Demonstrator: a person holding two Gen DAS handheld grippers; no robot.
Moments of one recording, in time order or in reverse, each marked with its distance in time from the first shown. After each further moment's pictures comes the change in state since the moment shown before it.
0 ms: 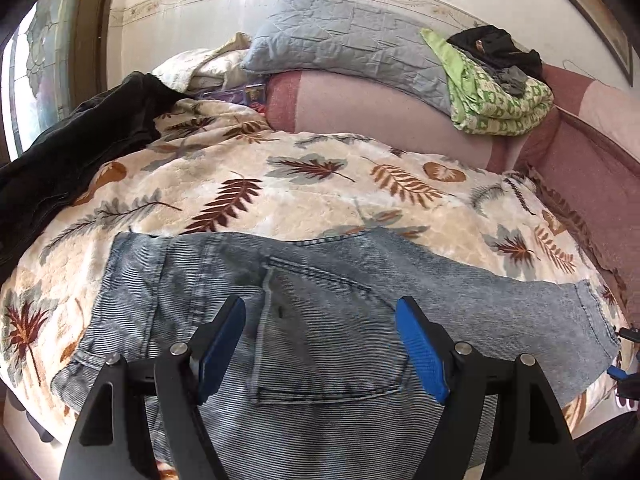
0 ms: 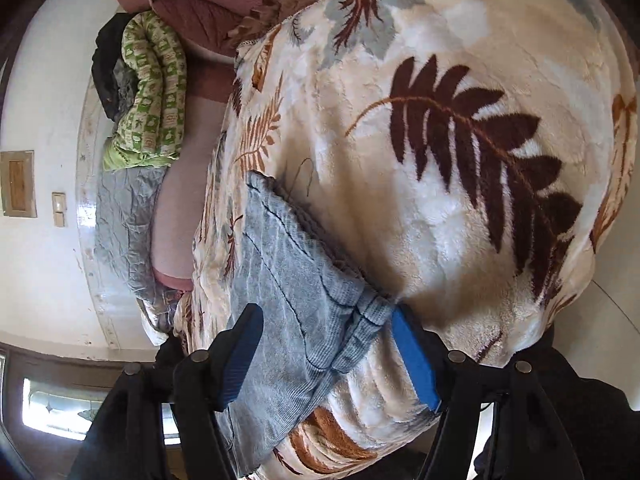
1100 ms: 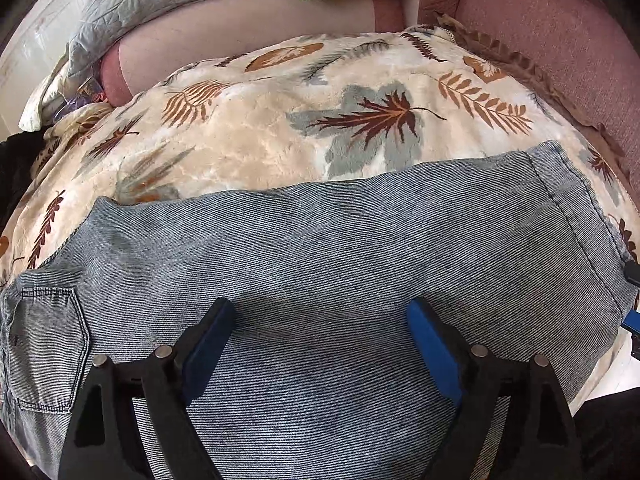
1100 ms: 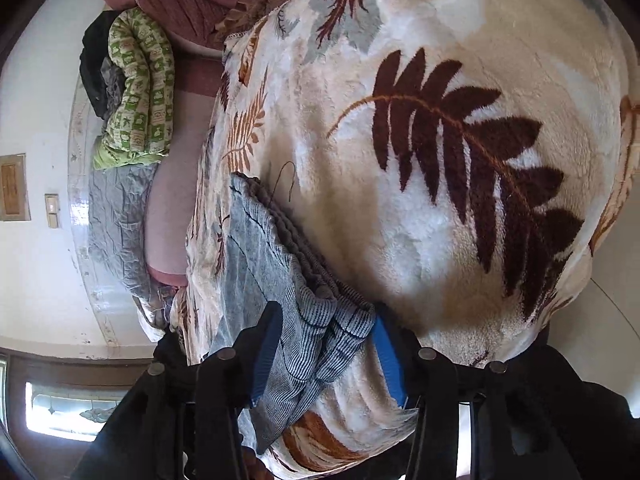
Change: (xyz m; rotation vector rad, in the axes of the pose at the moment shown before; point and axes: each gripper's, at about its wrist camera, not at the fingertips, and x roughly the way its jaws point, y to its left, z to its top) left arm 0.099 -0.225 -0.032 0.349 0.320 -0.029; right arm 0.006 -0.009 0.012 0.049 0.047 -0.034
